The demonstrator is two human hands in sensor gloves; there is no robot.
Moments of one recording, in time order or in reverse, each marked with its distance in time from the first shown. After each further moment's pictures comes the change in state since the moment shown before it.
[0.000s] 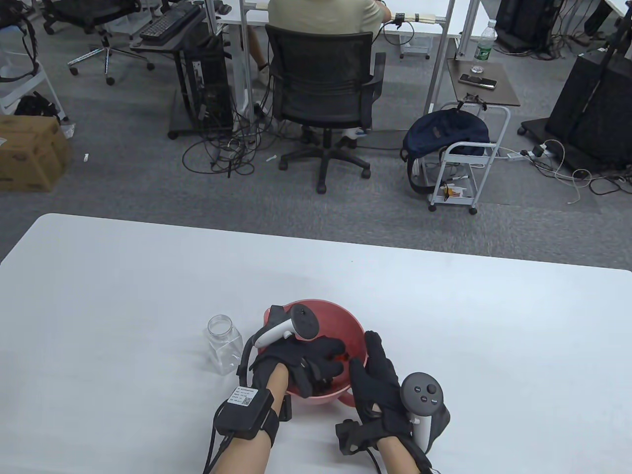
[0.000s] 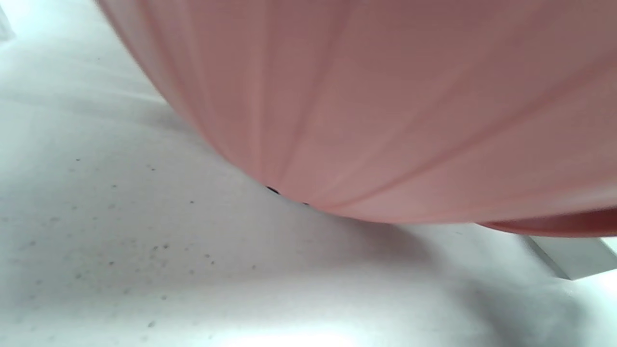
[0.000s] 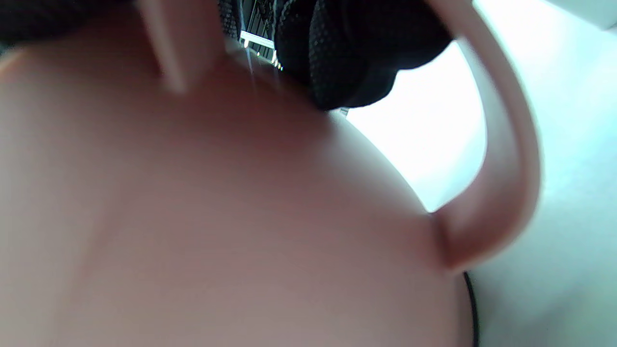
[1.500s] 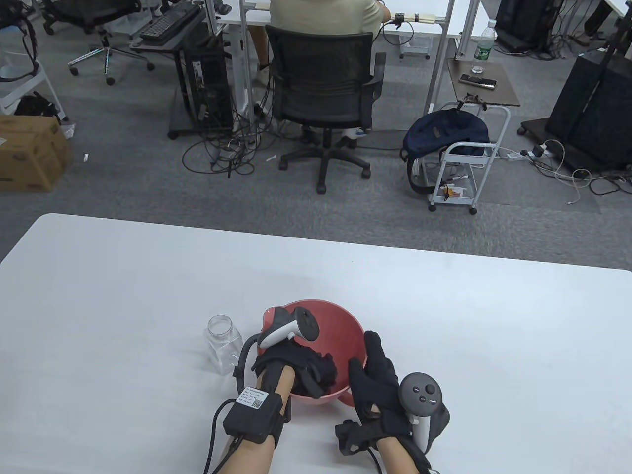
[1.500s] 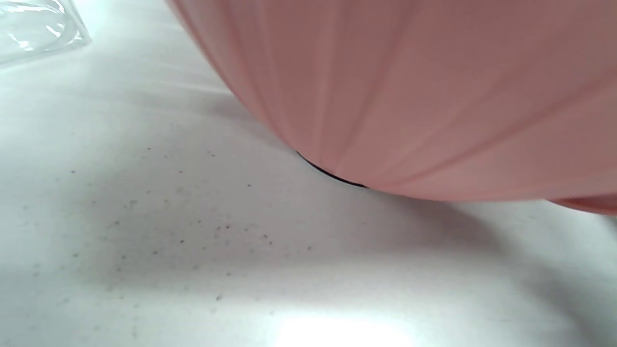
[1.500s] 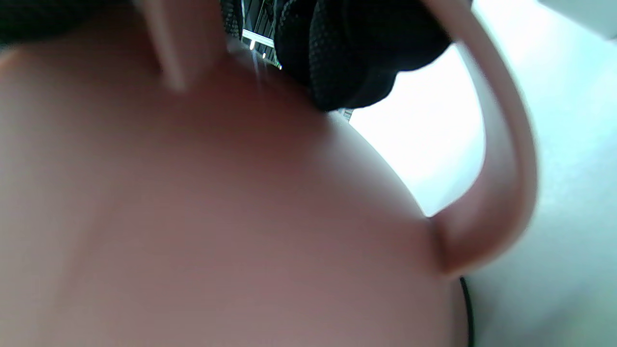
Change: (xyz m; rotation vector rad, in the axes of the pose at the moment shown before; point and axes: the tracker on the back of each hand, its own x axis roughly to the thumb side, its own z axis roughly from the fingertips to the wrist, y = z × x) left_hand -0.002 -0.003 -0.001 -0.039 0.152 -0.067; right_hand 0.001 0.000 0.001 -0.006 -0.015 0.022
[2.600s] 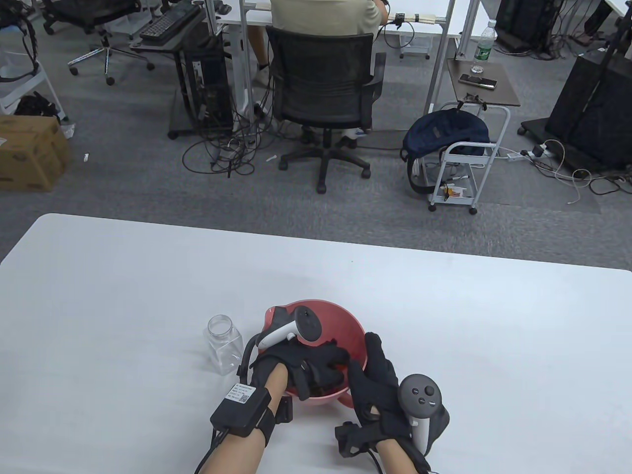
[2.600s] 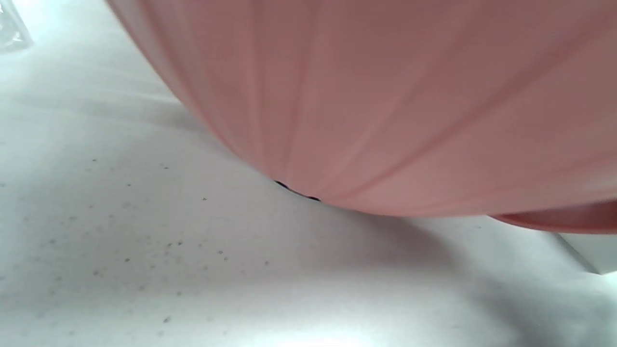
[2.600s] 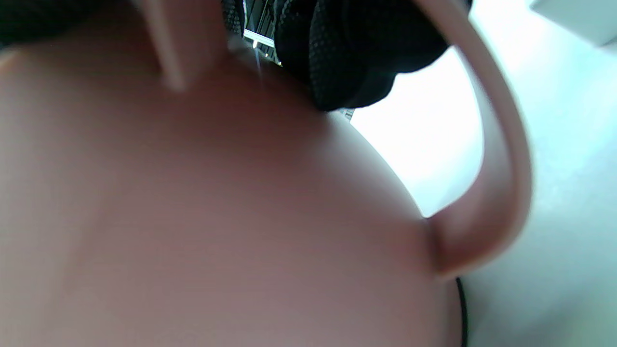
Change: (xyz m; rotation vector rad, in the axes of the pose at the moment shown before) left_hand 0.005 0.002 0.003 0.045 -0.121 0.029; right_hand 0.003 -0.001 0.003 -0.005 -0.008 0.018
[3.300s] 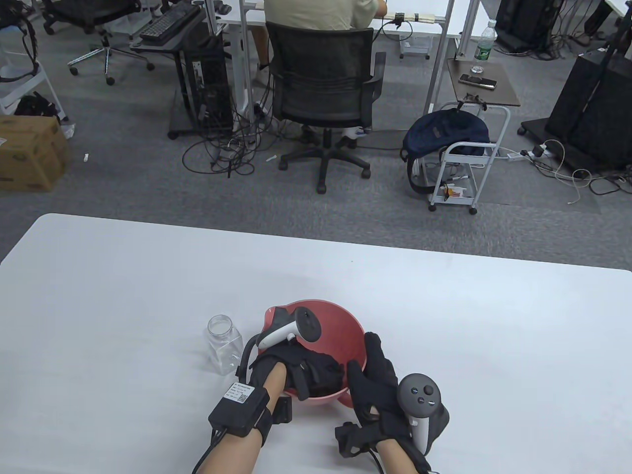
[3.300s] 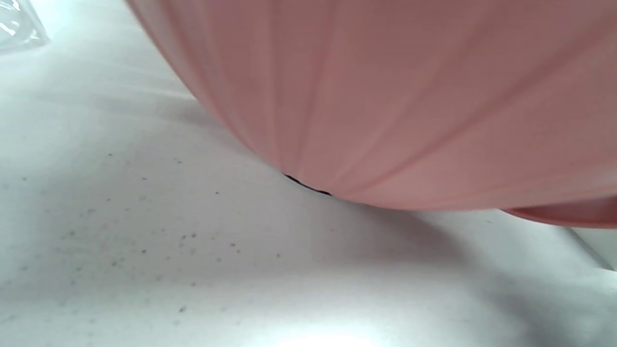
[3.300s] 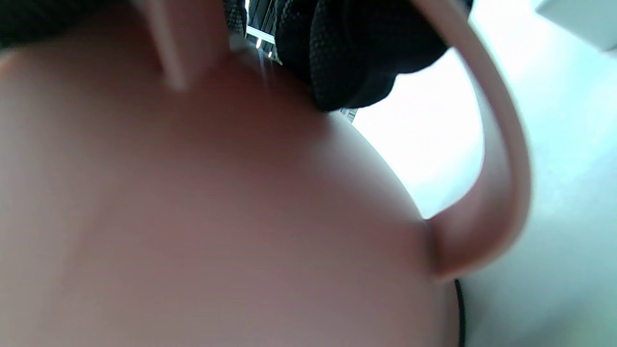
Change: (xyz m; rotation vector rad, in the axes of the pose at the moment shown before) left_hand 0.000 0.000 0.002 -0.018 0.020 -0.010; right_hand 0.002 0.000 0.000 0.003 -0.012 0.016
